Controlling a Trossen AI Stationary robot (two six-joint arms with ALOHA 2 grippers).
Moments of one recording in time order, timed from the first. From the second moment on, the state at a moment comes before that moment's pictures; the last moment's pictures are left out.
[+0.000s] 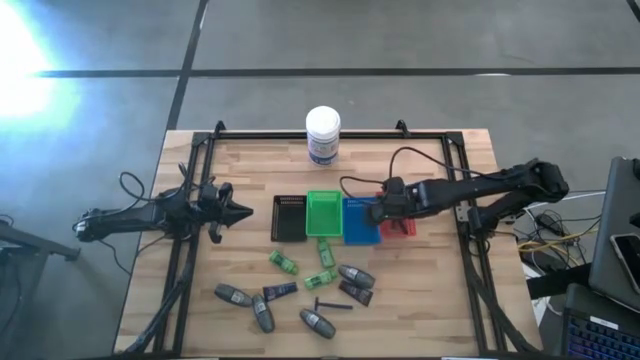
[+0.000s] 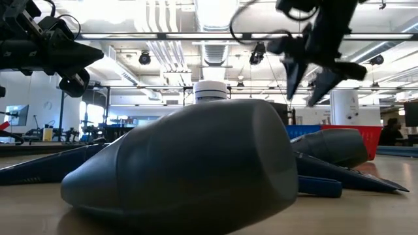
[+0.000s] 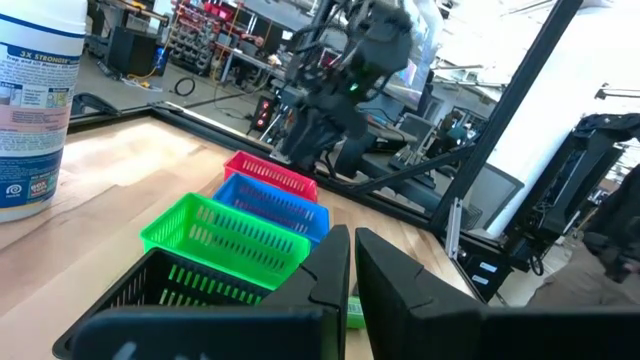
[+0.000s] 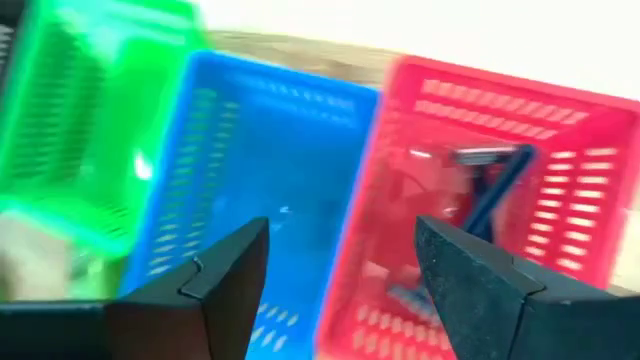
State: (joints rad) left arm 0.07 0.03 0.01 0.02 0.05 -0.42; right arm 0.07 1.41 1.01 -0.85 0.32 1.34
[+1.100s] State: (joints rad) left arm 0.07 0.03 0.01 0.02 0.05 -0.42; right arm 0.44 1.68 1.16 -0.54 0.19 1.48
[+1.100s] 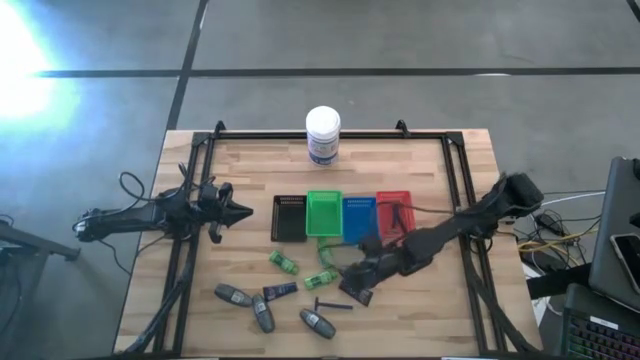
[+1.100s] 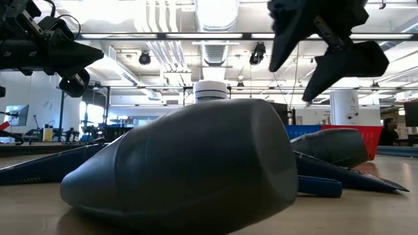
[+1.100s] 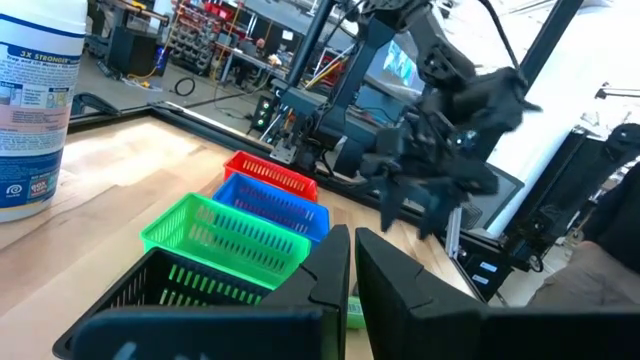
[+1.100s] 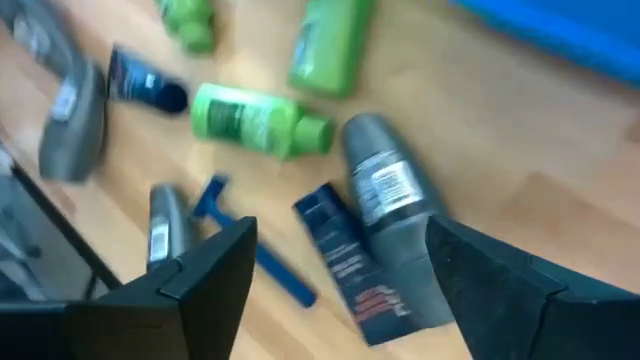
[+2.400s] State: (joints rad) left arm 0.07 0.04 0.01 0.02 0.05 -0.42; right arm 0.54 2.16 1.72 -0.78 0.04 0.57
